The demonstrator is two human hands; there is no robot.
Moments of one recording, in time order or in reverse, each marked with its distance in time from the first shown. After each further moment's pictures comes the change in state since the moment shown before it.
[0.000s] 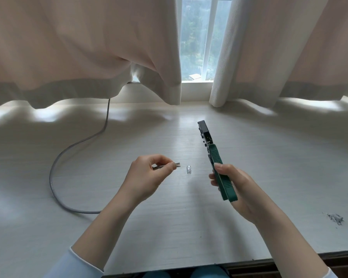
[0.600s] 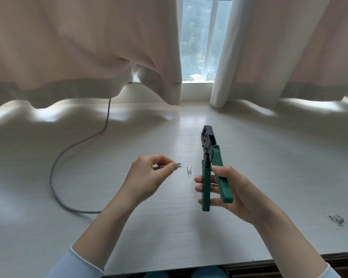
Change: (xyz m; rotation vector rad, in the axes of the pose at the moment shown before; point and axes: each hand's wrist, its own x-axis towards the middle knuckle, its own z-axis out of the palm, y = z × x) left_hand 0.001 0.002 0.001 -0.008 -0.003 -0.001; right_hand -0.010 -0.012 0.008 0.096 -0.233 0.071
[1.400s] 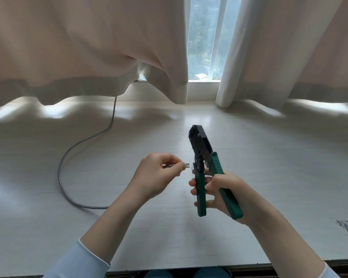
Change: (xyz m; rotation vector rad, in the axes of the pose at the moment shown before) left_hand 0.001 0.003 0.004 0.057 -0.034 0.003; right_hand 0.011 0.003 0.015 -0.076 -0.150 0.038
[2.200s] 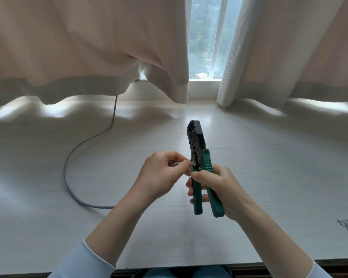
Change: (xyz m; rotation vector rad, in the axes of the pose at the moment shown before) left_hand -0.005 0.011 0.006 -0.078 -0.027 0.015; right_hand 0.007 0.000 0.023 -0.161 0.193 -0.184
